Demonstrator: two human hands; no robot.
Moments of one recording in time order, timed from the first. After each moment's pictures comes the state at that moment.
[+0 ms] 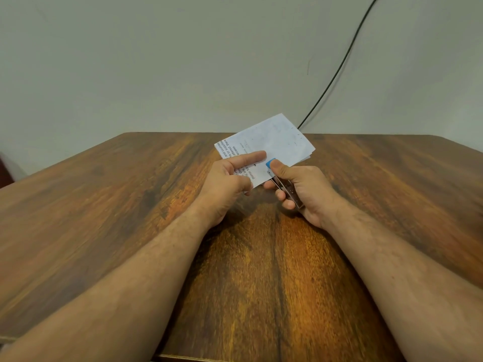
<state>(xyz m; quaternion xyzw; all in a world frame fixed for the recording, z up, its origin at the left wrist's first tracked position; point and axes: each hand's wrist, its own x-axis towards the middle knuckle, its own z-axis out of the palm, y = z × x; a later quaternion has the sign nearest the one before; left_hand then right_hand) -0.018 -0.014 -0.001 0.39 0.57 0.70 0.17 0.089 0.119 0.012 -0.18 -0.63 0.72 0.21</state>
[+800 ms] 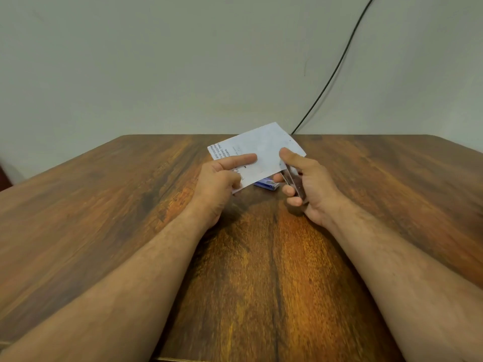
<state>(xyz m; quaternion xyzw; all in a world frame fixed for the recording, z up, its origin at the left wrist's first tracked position) -0.020 -0.013 0.004 0.33 0.58 0.73 0.15 0.091 0.124 0.020 -0.20 -0.59 0.74 0.25</state>
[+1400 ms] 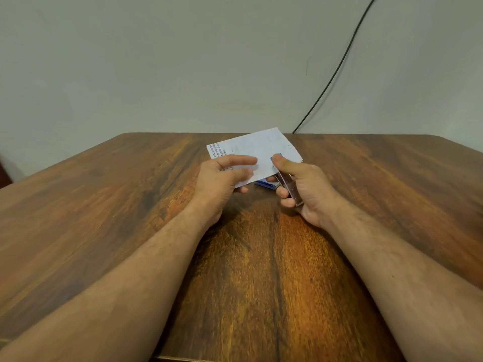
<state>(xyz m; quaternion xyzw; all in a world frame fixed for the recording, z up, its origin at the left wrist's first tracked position) -0.013 -0.014 0.009 0.29 0.61 0.72 0.15 0.088 0.122 0.014 -0.19 -0.60 0.75 0.22</state>
